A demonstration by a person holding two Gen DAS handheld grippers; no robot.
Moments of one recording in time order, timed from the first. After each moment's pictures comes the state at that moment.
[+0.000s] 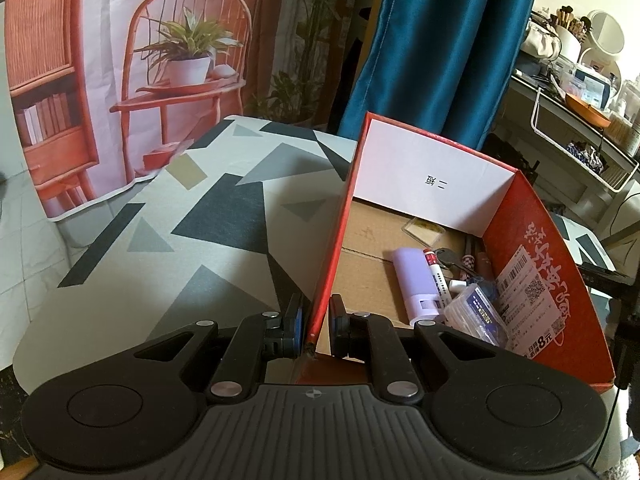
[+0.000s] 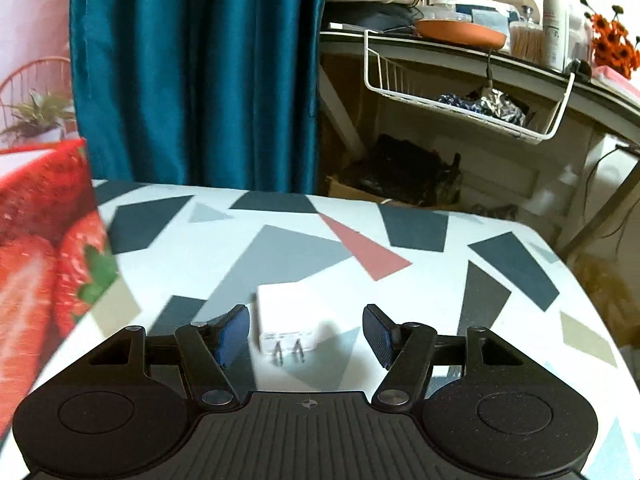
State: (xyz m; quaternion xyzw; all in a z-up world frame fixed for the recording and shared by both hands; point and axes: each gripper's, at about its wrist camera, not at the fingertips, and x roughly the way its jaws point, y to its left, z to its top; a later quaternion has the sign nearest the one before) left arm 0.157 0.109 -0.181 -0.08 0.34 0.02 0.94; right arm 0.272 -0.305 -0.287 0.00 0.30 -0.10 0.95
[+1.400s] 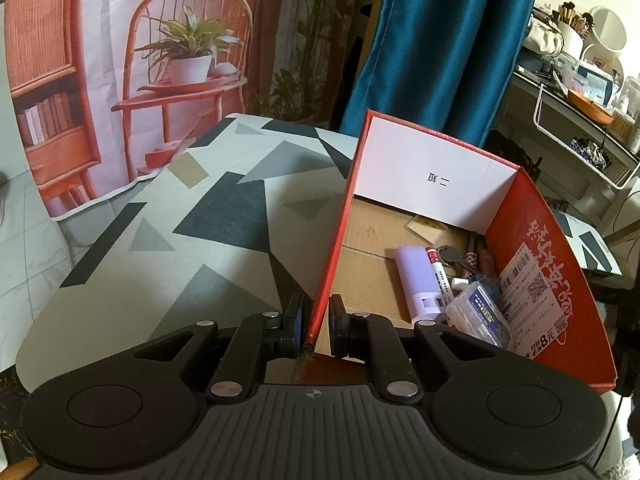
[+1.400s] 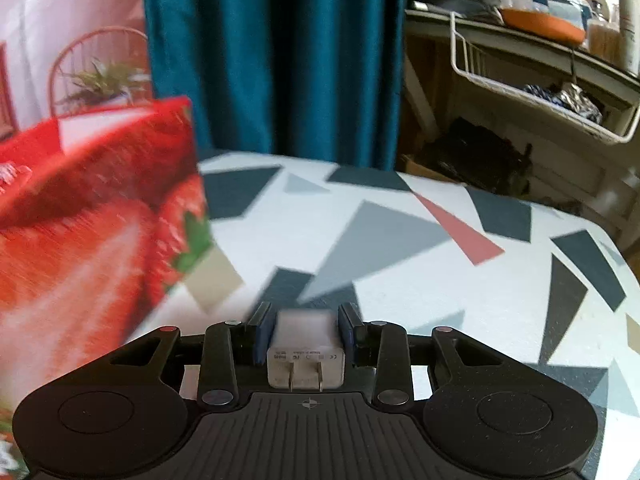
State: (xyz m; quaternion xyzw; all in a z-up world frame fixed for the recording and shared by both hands) left arm 0.157 0.109 -0.180 -0.07 0.34 0.02 0.94; right arm 0.272 -0.254 -0.279 0.00 0.34 0.01 0.94
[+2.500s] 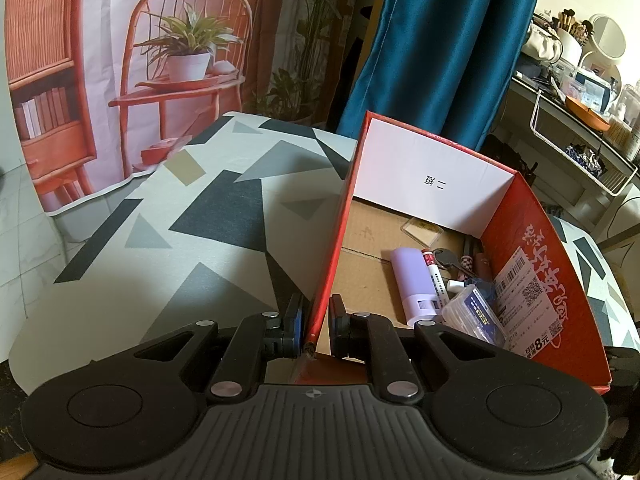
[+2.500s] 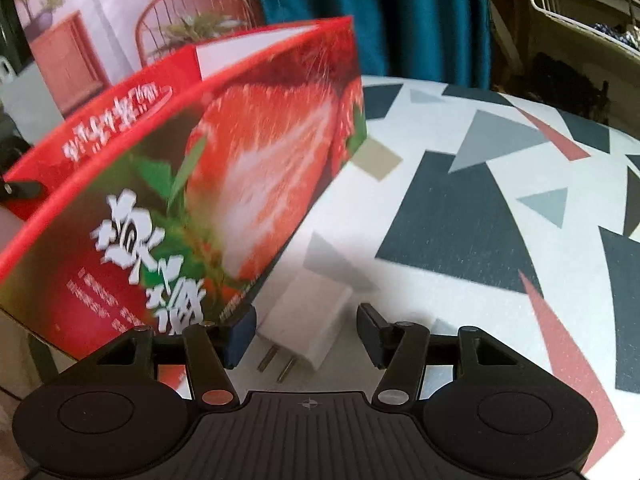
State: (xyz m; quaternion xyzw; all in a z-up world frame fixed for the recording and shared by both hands) left arm 0.159 0.111 -0.182 -0.08 0.34 0.02 0.94; right arm 0.187 -0.189 -0.281 0.05 0.44 0.13 0.89
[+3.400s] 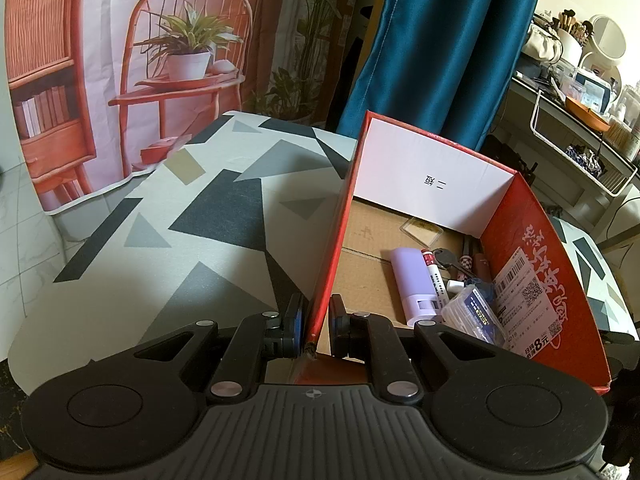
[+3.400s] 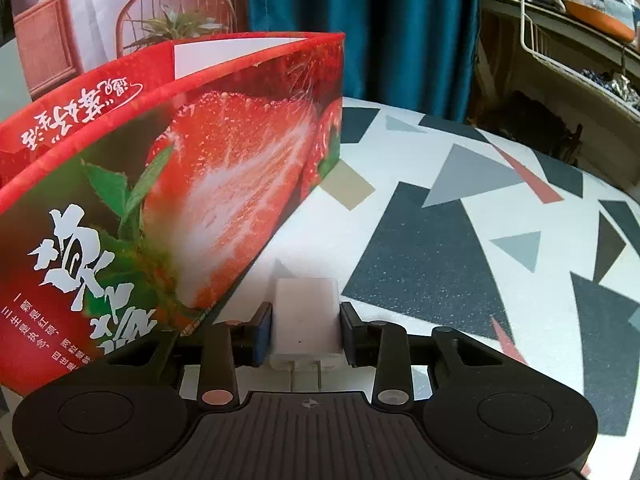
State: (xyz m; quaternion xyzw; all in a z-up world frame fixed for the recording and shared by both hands) left arm 0.160 0.109 -0.184 -0.09 0.34 0.02 0.94; right arm 0.203 -0.181 -0.285 -0.02 0.41 0.08 0.91
